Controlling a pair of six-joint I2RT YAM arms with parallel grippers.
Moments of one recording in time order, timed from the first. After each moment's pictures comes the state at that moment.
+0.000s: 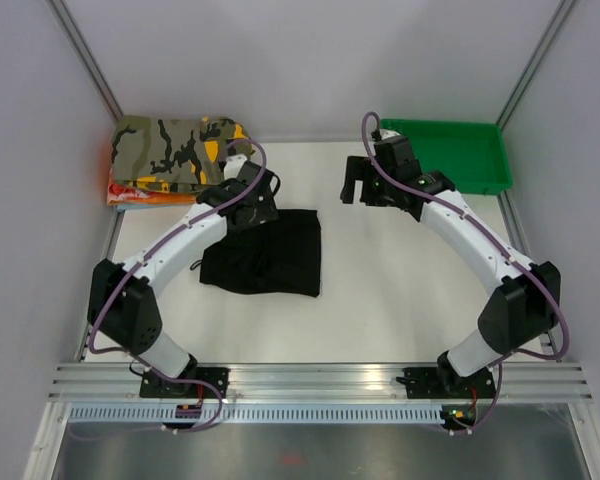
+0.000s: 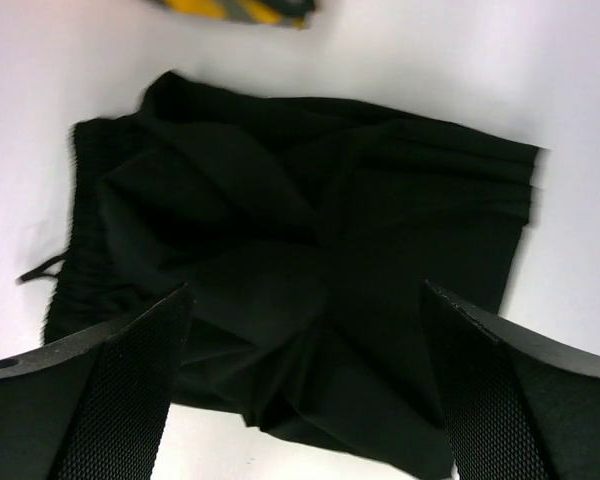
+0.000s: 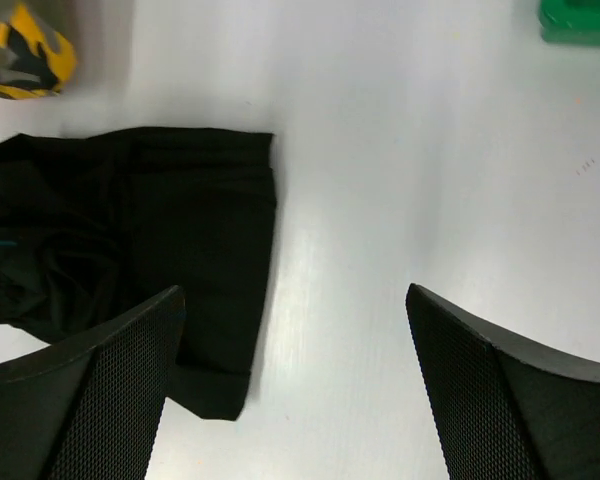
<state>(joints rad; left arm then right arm) -0.53 1.54 1.32 -0.67 -0.43 -0.67 0.45 1.60 1.50 -0.59 0.04 0.43</state>
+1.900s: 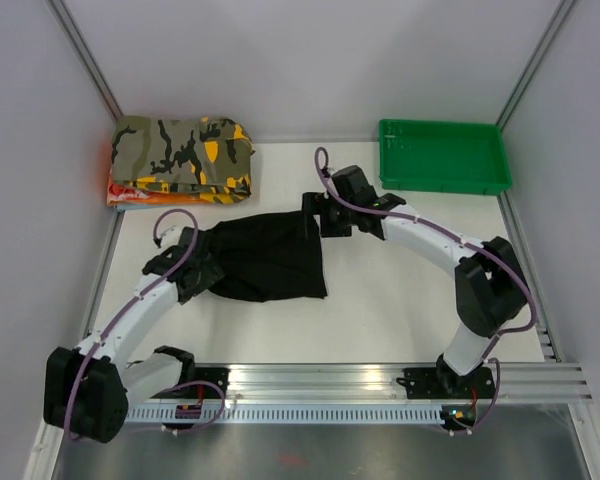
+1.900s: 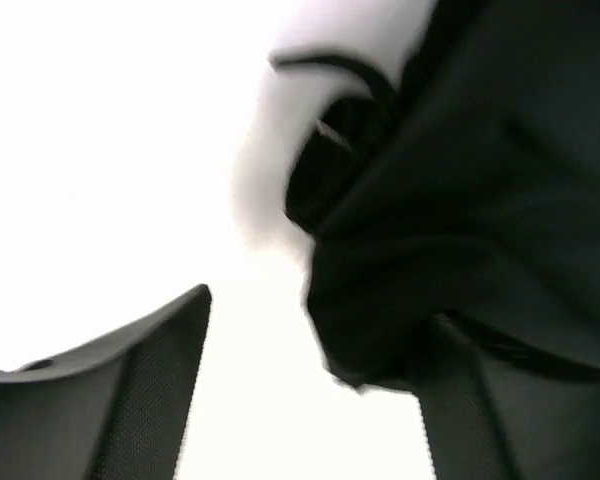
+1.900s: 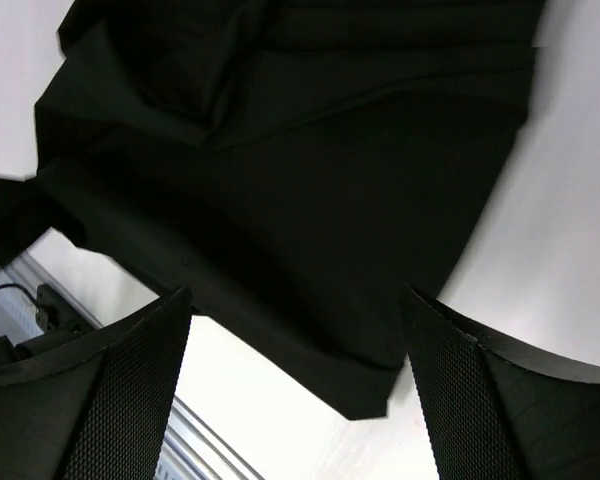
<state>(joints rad) -0.32 1.10 0.68 -0.73 -0.39 -0.87 0.58 1.70 1.29 -0.36 -0.28 0.51</state>
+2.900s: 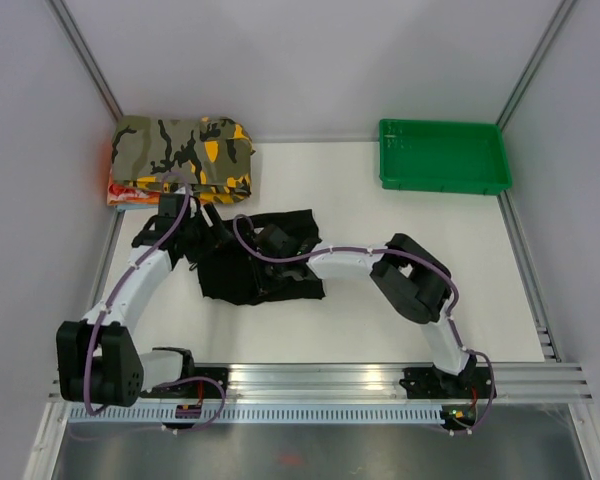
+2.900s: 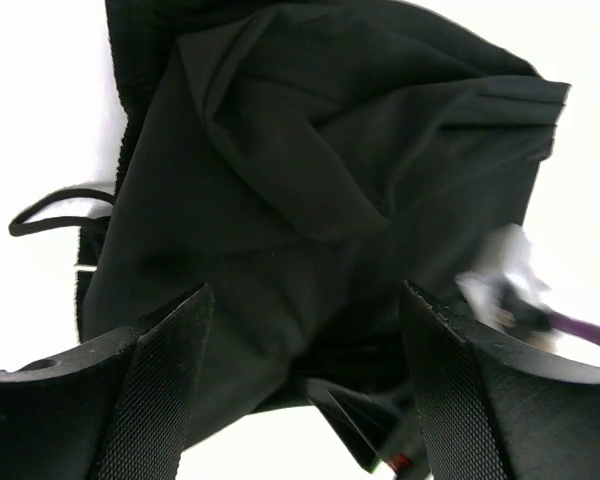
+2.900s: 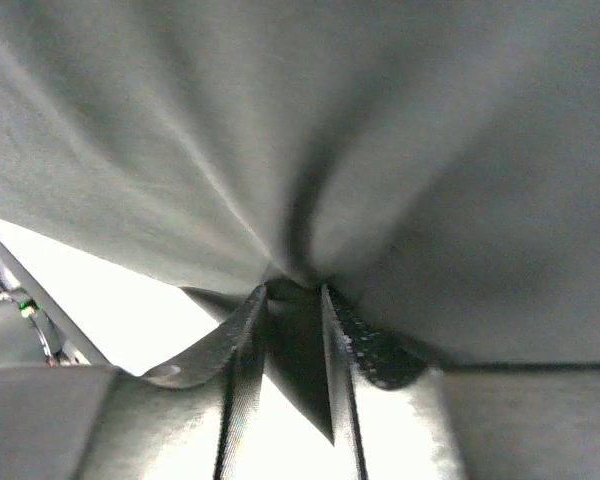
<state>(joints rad) -0.09 1.23 0.87 -0.49 0.13 -0.57 0.98 2.11 1.42 -0.19 -0.24 0.64</state>
